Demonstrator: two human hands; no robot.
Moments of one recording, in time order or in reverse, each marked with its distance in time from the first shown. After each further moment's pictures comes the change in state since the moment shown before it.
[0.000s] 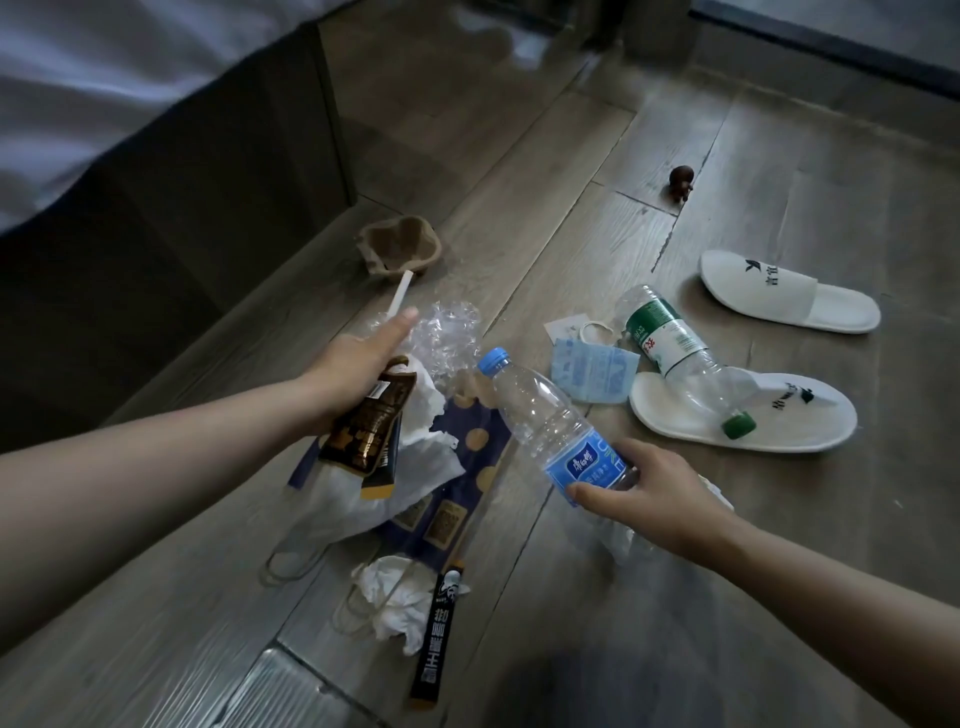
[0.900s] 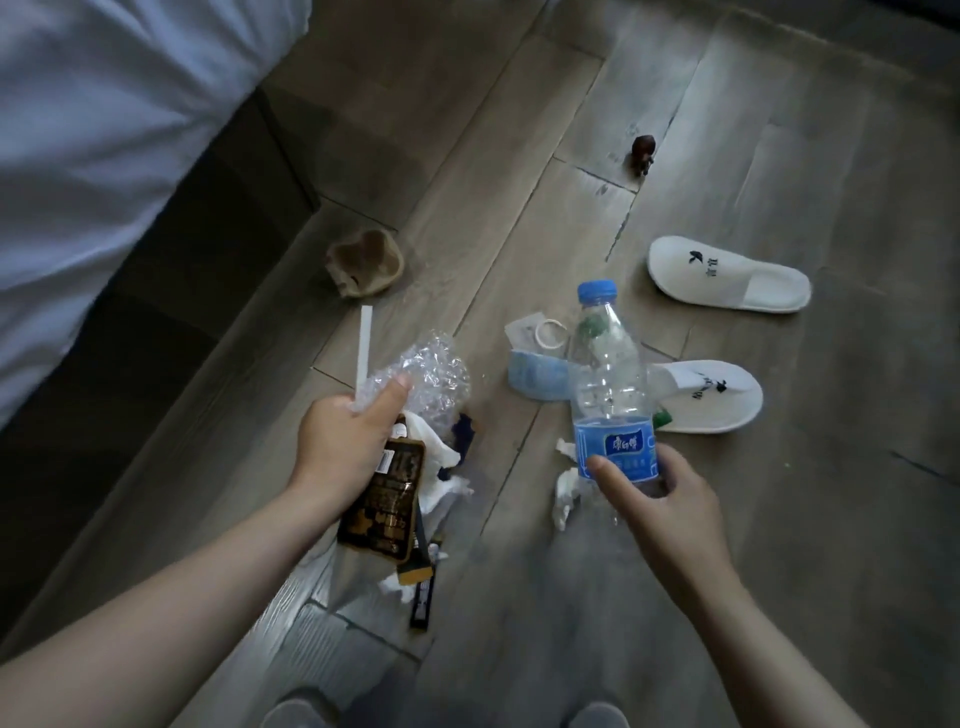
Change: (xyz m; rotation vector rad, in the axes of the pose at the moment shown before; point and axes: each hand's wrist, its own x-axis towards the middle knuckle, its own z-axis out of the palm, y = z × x) left_hand -0.072 0.083 0.009 -0.008 0.232 0.005; right_hand -0.074 -0.064 -0.092 0.550 0.356 0.248
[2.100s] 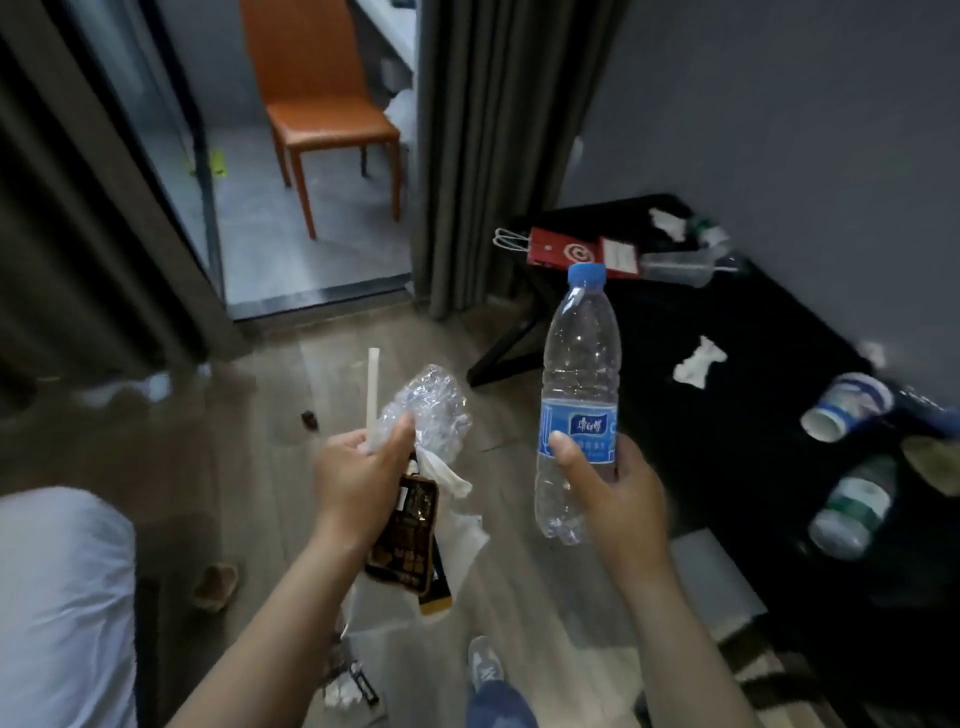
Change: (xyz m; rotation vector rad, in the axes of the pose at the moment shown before) left_hand -0.457 0.560 -0.203 -0.137 -0.620 0.602; right_hand -0.496 -0.428 -0.386 0.424 0.866 0.010
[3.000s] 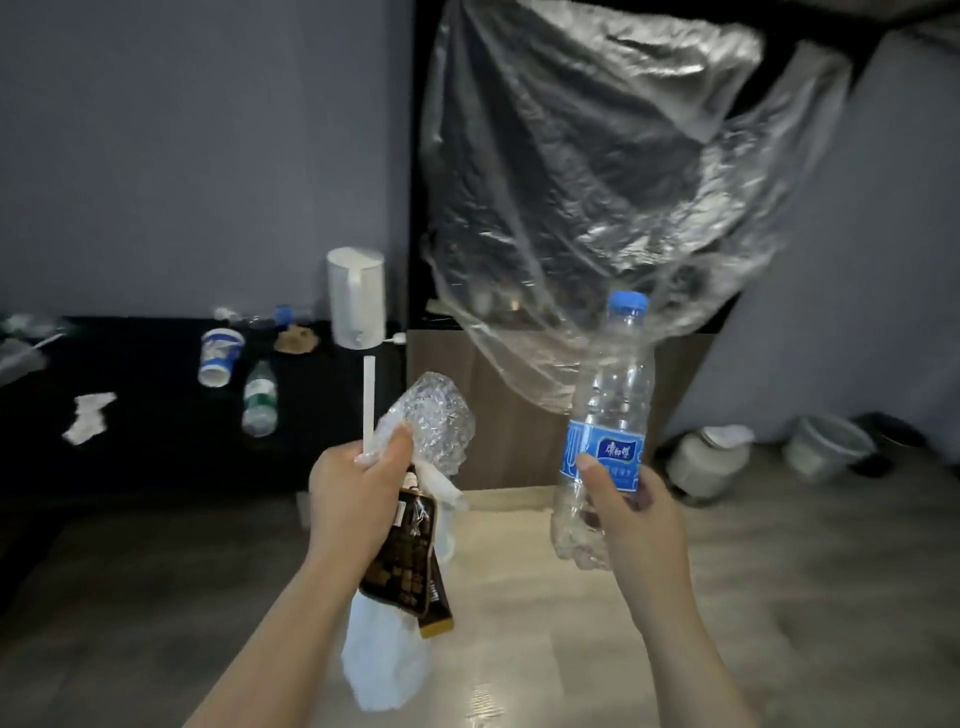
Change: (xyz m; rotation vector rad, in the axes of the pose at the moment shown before) left_hand -0.462 0.108 0.113 -0.034 -1.194 0.472; right_hand -0.485 0.043 -0.297 0.238 1.375 0.186
